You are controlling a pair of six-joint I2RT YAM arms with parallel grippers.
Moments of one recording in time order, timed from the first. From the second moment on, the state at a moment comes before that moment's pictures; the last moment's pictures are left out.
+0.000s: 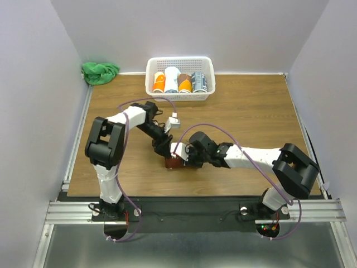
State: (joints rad) left arm -0.38 1.94 1.28 -0.98 0.92 0.92; right arm 0.96 1.56 0.83 -0.12 -0.15 -0.53
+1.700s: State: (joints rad) left arm -1.02 1.26 0.53 -0.08 0.04 1.00; right arm 0.59 2.11 1.32 -0.74 -1.13 -0.40
